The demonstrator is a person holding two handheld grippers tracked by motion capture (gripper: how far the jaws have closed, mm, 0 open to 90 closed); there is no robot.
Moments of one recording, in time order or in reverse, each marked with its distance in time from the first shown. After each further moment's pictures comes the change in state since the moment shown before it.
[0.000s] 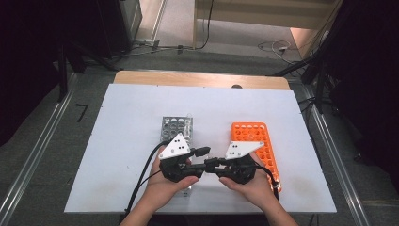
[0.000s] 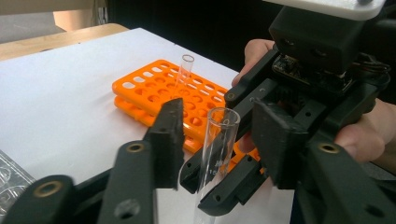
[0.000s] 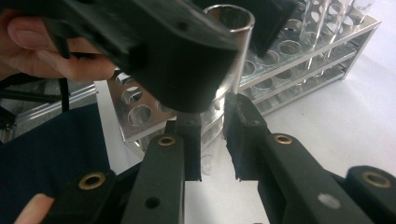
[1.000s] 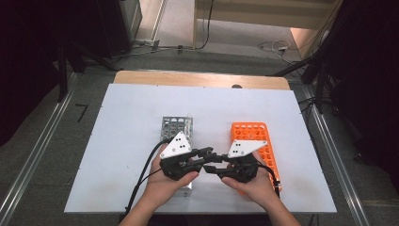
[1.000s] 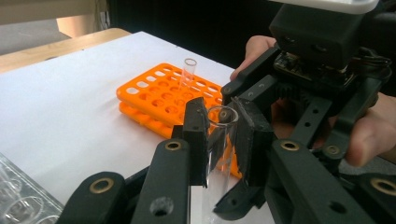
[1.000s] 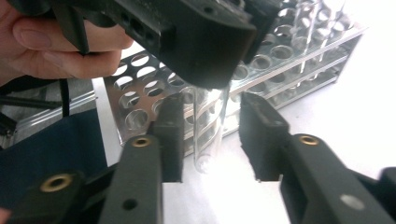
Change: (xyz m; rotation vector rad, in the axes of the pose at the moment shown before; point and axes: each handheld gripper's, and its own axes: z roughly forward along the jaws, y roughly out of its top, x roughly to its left) left arm 0.003 0.007 0.000 -0.007 0.022 0.036; right arm -0.005 -0.001 -0.005 -0.028 -0.003 0.011
